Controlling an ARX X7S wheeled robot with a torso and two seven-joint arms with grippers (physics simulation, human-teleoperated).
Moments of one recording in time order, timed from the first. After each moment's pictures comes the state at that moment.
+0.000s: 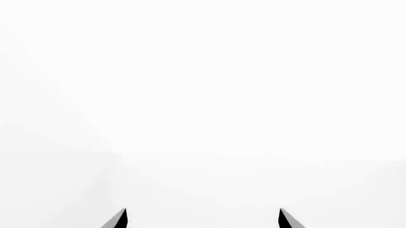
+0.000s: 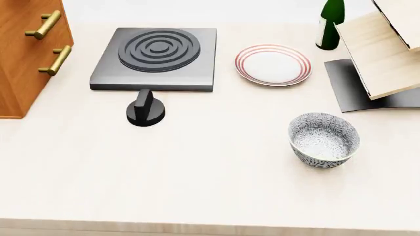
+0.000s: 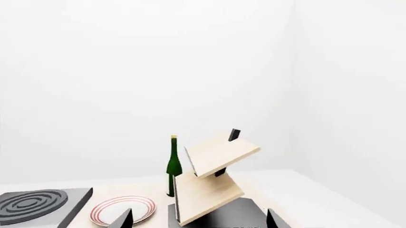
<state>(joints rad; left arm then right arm) 0.10 -0.26 -0.14 0.80 -0.21 0.31 -0.23 0.00 0.56 0.87 -0.62 0.73 0.68 -0.17</state>
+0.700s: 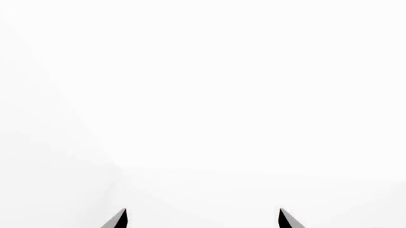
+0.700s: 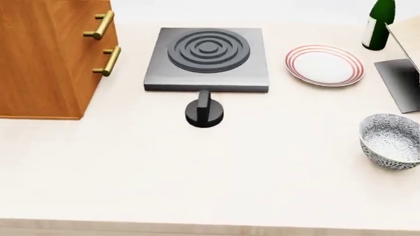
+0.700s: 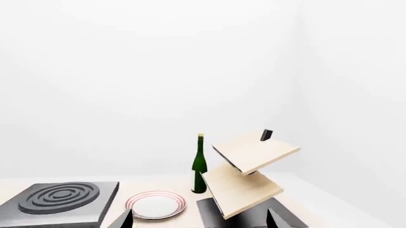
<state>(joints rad) 0.10 -0.28 -0.16 0.83 -0.23 0.36 -0.24 -0.05 0.54 0.88 -0.60 0.67 0.60 -0.22</state>
